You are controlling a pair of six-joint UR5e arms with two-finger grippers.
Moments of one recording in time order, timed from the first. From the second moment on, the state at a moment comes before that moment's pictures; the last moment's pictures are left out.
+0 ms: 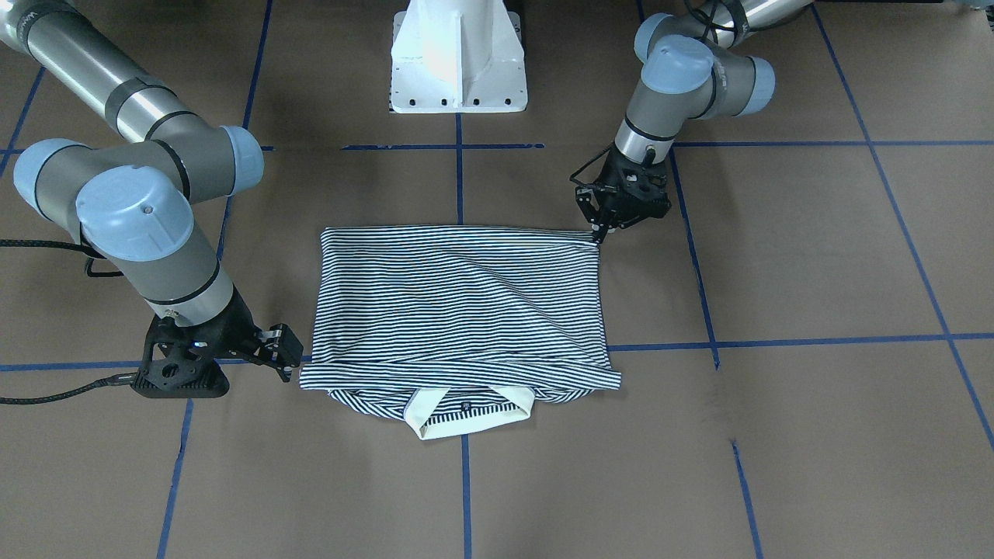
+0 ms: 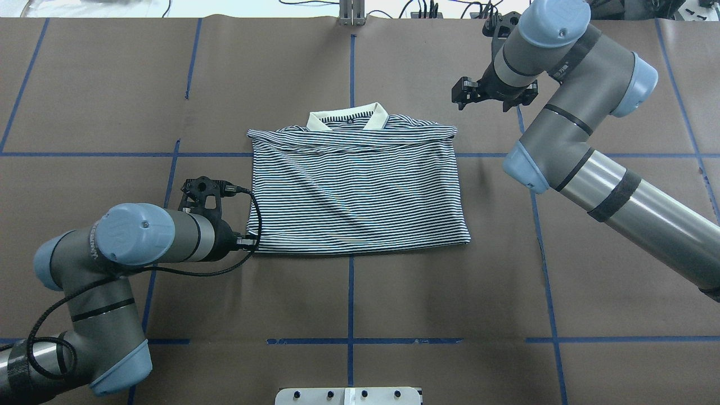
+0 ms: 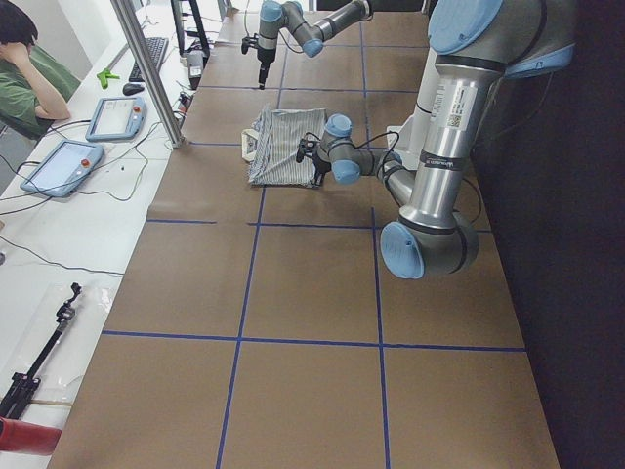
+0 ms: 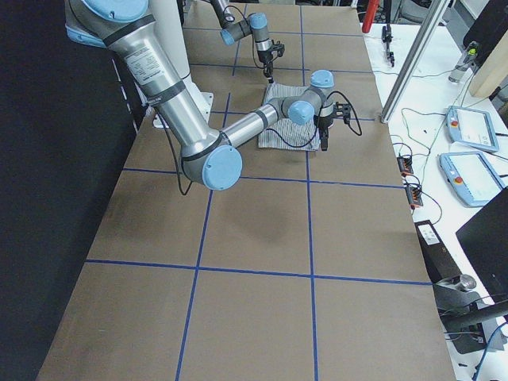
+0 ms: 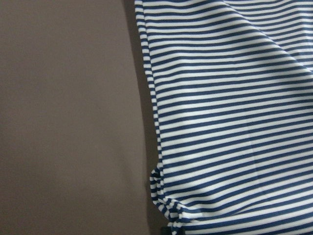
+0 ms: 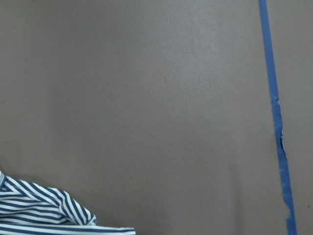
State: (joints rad) left arm -0.53 -1.85 -1.76 -2.06 -1.71 -1.06; right arm 0.88 -0.96 1.43 -1.33 1.96 0.98
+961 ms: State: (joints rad) left arm -0.86 -2.24 -1.11 -2.26 -1.67 -0.79; right arm 0.88 -0.96 1.43 -1.33 1.96 1.00
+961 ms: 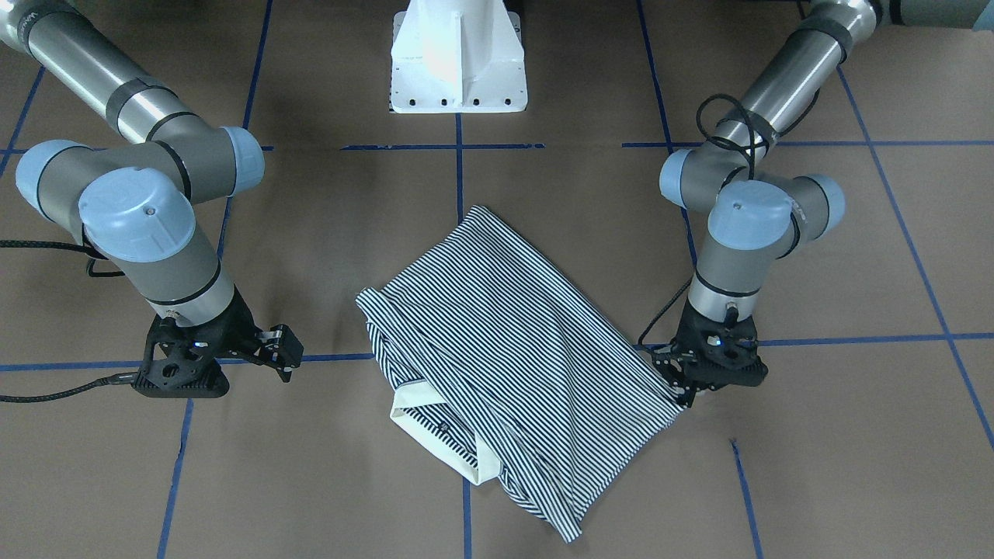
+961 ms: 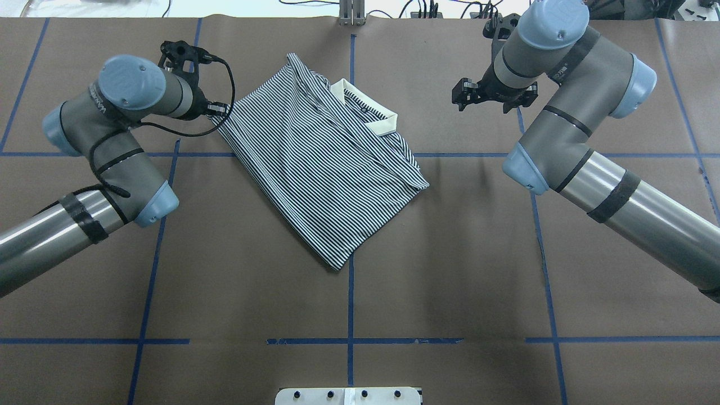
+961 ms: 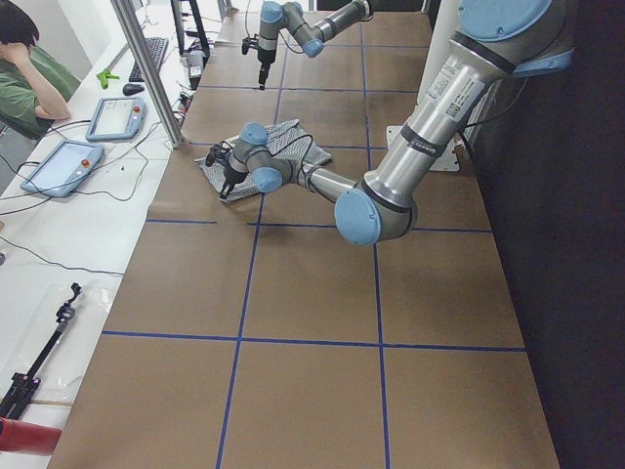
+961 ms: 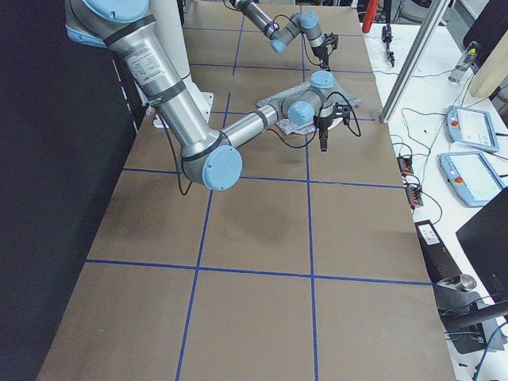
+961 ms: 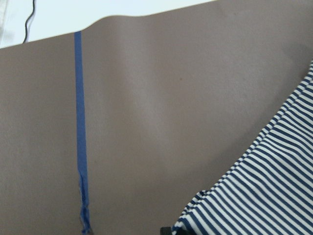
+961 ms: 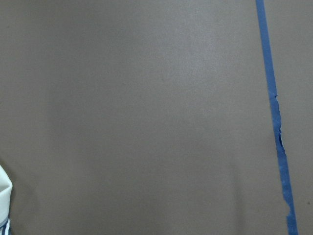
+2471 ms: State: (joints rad) left arm -0.88 -2.22 -1.03 -2.41 -1.68 -0.65; right arm 0.62 -0.71 1.16 -1.15 1.54 1.65
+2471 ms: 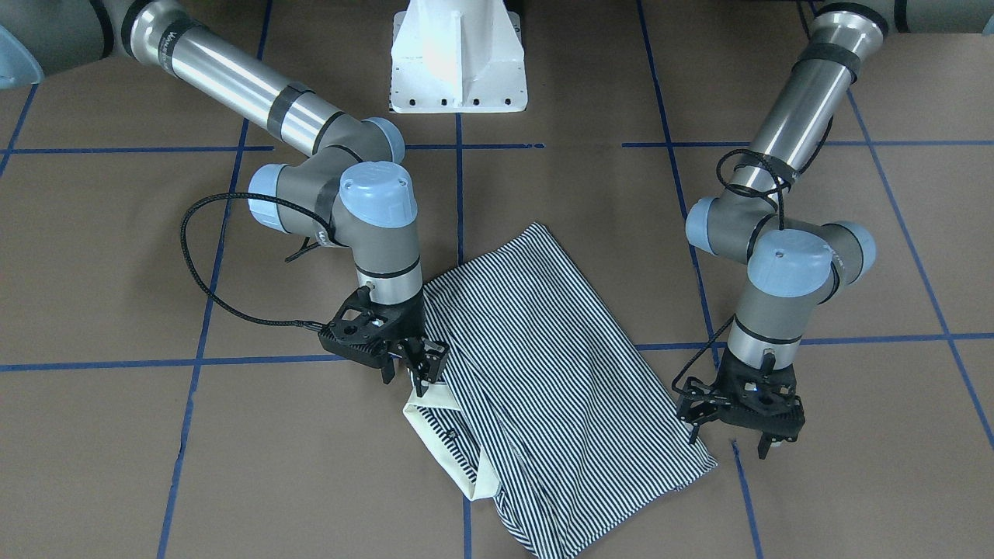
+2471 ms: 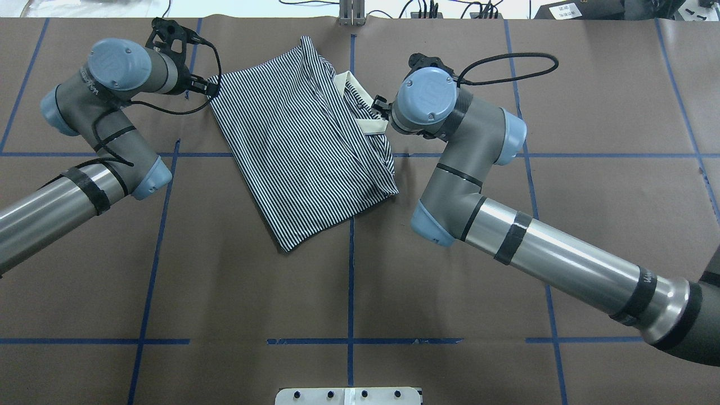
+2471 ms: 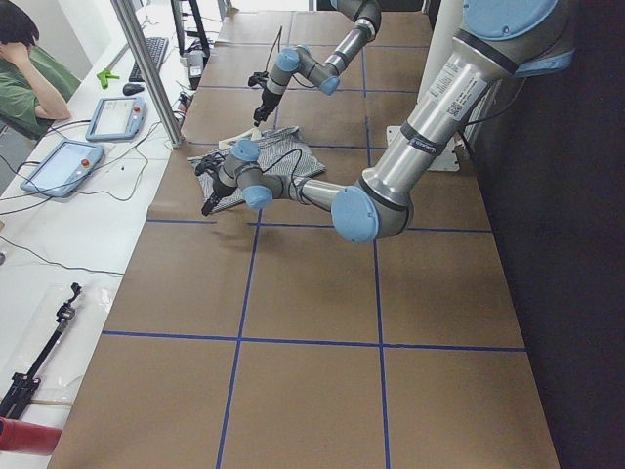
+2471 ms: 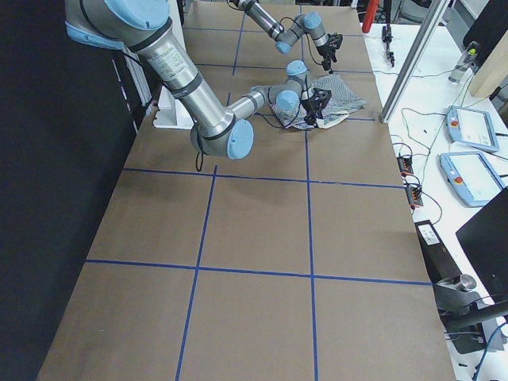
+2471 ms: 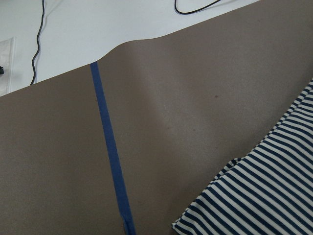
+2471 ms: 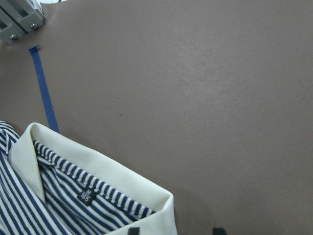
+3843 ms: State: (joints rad) left arm -0.88 -2.20 -1.04 -2.42 -1.70 -0.65; right arm 0.58 -0.67 1.08 -1.11 1.47 1.70
